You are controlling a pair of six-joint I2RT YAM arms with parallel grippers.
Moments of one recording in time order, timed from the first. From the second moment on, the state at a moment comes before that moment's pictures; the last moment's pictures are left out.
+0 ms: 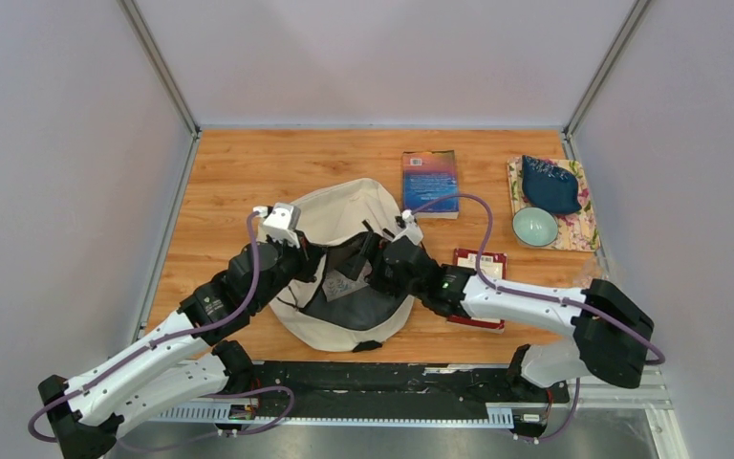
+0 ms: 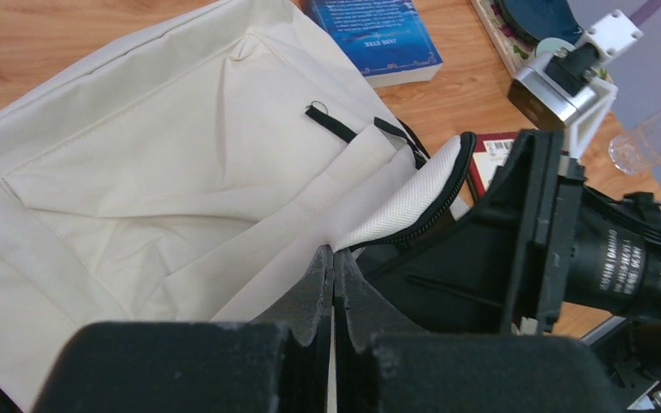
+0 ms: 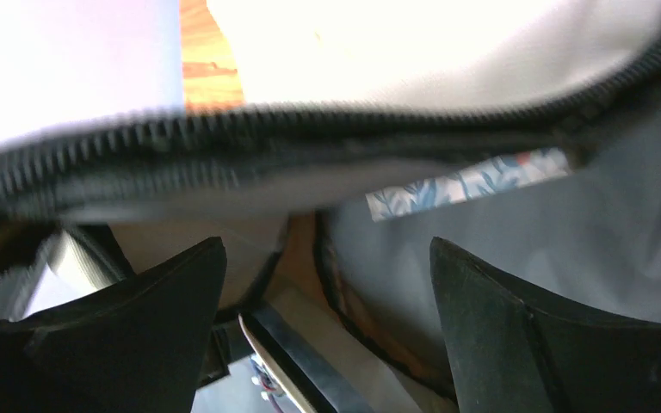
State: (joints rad) left arm -0.86 0.69 0.67 -0.27 -0.31 -0.44; right arm 1.05 1.40 0.80 0.09 0.19 1.21
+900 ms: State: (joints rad) left arm -0.85 0.64 0.70 -0.61 -0.51 -0.50; right arm 0.60 1.10 0.74 -0.34 0.15 0.88
